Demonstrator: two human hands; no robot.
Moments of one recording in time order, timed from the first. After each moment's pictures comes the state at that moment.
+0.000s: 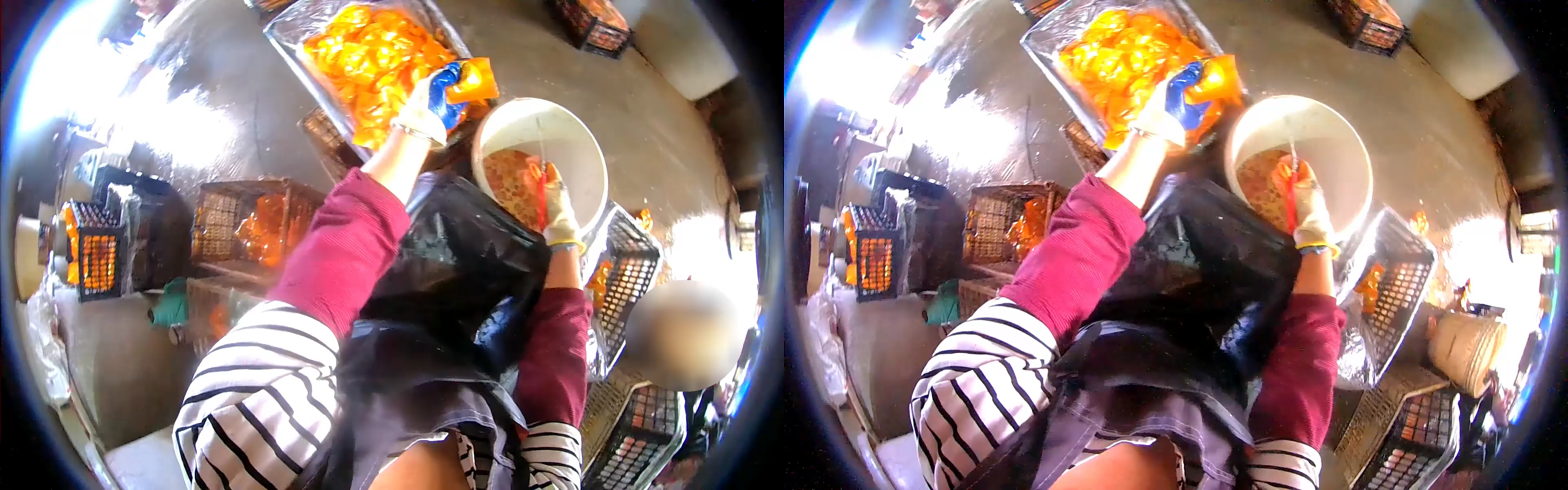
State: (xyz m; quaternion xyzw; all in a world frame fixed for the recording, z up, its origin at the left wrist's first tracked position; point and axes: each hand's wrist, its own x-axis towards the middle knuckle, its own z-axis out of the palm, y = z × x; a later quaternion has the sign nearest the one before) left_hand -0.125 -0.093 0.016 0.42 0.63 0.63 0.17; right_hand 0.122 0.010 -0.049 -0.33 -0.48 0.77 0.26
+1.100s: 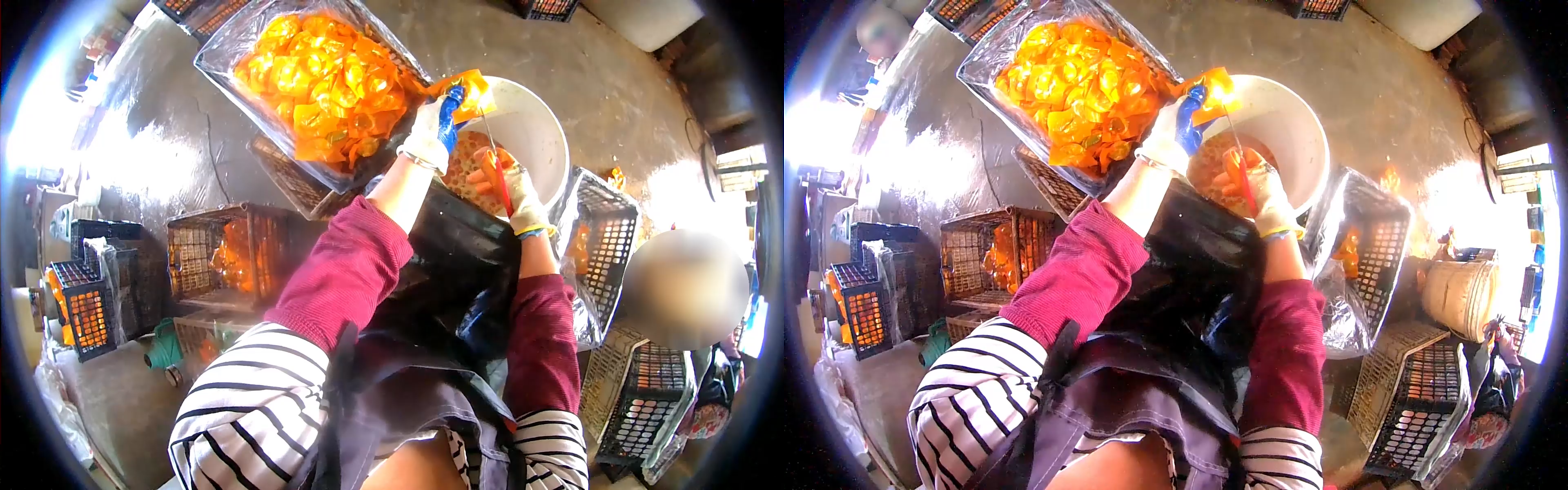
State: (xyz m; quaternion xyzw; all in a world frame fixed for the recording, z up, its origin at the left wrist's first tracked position) left_hand -0.038 -0.027 -0.022 0.13 0.44 0.76 0.47; right_hand 0.140 0.005 -0.017 -0.34 -0.55 0.75 0.15
